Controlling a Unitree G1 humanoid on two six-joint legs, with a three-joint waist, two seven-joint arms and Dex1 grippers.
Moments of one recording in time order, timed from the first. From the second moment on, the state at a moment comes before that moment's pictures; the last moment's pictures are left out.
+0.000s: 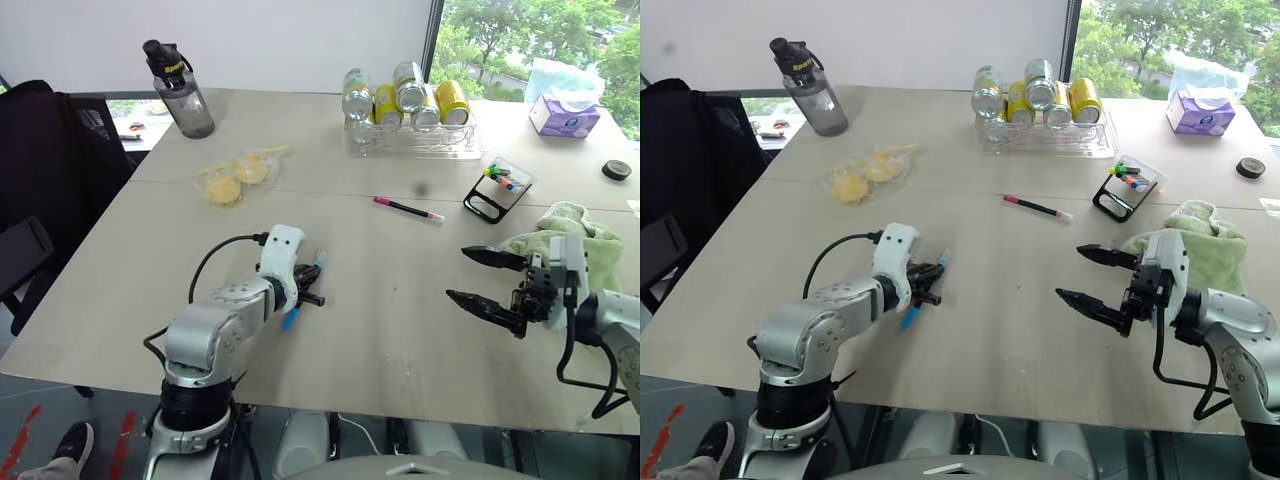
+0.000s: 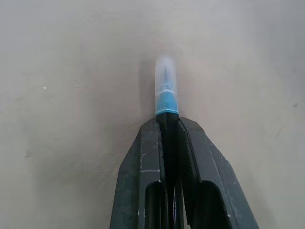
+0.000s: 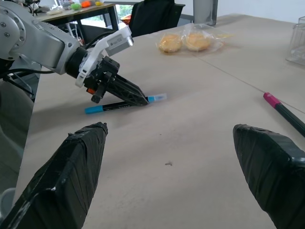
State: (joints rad) left arm -0.28 0.24 0.08 -0.47 -0.39 1.28 -0.22; right arm 0.00 -0.69 -0.19 -0.36 0.69 0.40 1.04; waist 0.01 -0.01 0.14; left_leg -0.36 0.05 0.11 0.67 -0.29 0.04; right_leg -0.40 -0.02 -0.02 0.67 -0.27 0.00
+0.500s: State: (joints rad) left arm -0.23 0.26 0.12 -0.56 -0.75 0.94 -0.60; right arm -0.24 -0.38 -0.12 -0.37 0.99 0.90 0.47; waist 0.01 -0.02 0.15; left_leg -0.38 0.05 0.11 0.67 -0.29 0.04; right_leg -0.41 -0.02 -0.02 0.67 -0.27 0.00
